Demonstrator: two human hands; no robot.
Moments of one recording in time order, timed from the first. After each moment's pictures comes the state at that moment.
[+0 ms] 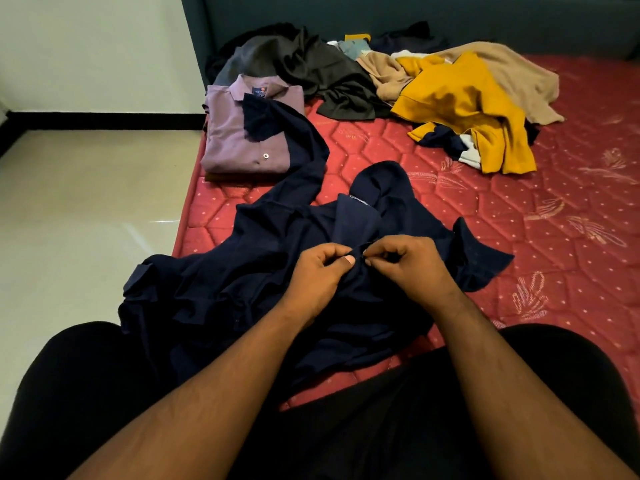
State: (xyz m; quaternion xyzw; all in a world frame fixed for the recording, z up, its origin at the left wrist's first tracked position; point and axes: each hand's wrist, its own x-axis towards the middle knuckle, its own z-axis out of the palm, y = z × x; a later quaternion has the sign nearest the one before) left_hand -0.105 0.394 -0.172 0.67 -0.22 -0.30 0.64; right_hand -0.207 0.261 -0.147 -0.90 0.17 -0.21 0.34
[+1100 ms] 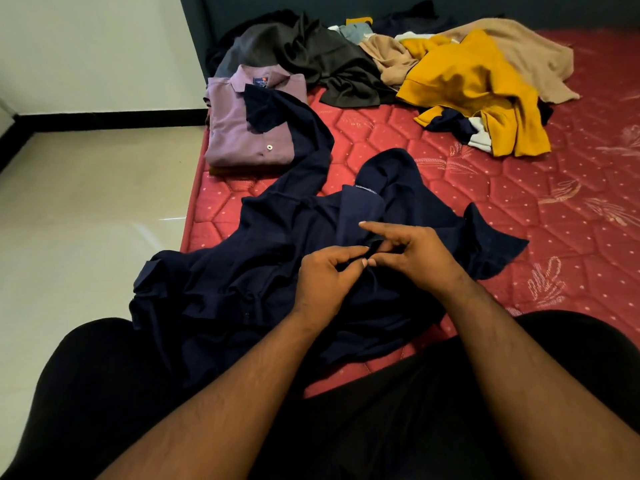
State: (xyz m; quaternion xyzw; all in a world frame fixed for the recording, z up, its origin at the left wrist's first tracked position) left_hand -0.111 0.401 -0.191 0.74 -0.33 -0.11 0.58; right_hand -0.202 0.258 -0.152 -0.89 0.17 -0.13 0.41
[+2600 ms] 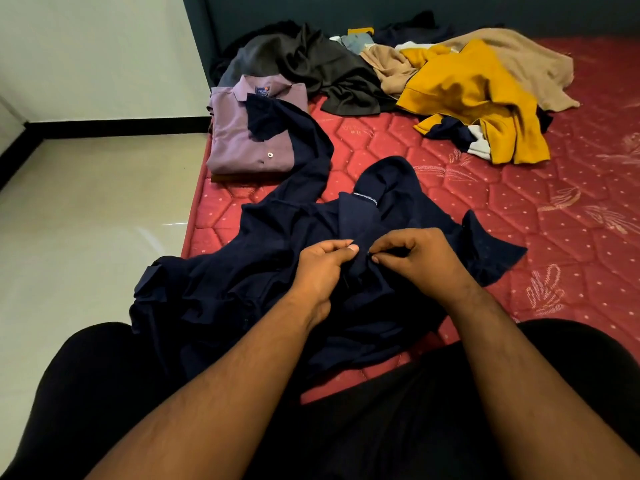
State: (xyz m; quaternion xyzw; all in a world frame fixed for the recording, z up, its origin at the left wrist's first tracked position) left_hand -0.105 0.385 -0.163 0.61 -0.02 -0.40 0.69; right_hand -0.208 0.256 -0.138 -0.91 0.13 -0.19 0.34
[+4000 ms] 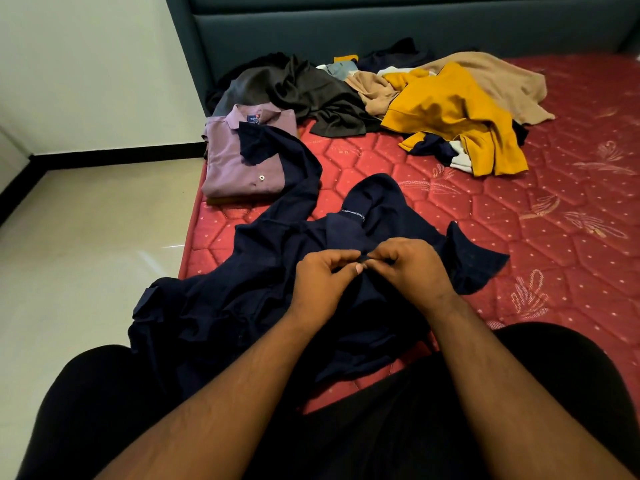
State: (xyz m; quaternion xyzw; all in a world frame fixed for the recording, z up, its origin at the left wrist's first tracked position) left_hand -0.112 0.383 -0.159 0.74 -0.31 -0.19 0.57; right_hand -0.210 0.250 -0.147 -0.93 0.19 -0.23 0.19
